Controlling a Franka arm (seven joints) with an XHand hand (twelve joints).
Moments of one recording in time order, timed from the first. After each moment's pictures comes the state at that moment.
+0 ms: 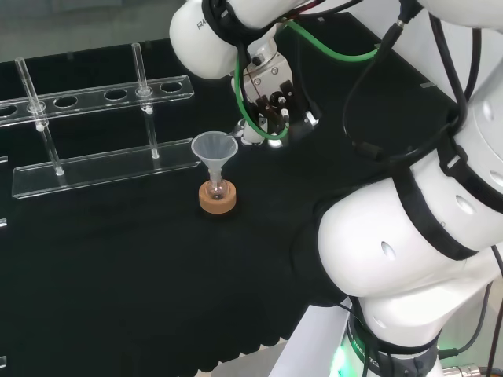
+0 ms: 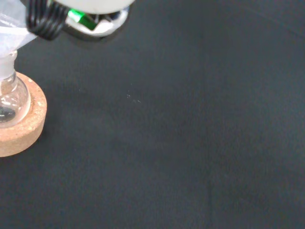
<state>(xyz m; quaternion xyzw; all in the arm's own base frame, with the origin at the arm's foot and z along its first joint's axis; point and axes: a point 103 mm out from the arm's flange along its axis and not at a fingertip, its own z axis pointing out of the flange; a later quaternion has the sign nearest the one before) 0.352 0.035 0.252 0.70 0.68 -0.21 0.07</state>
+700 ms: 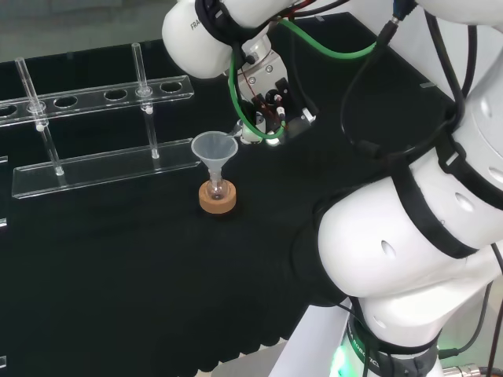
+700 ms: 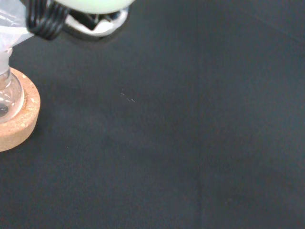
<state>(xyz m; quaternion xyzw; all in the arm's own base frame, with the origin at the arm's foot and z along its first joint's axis) 0.353 0.038 0.256 0.70 0.67 -0.23 0.08</state>
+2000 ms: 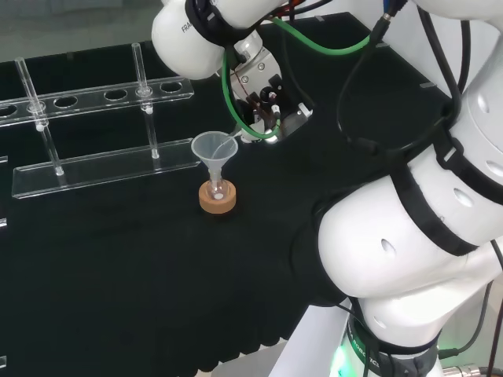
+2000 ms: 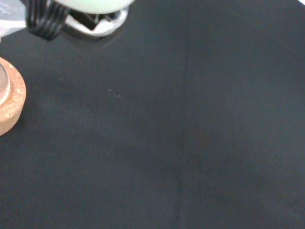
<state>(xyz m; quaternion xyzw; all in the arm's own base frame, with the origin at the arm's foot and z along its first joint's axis) 0.354 0.041 0.263 0.69 0.67 -0.27 0.10</state>
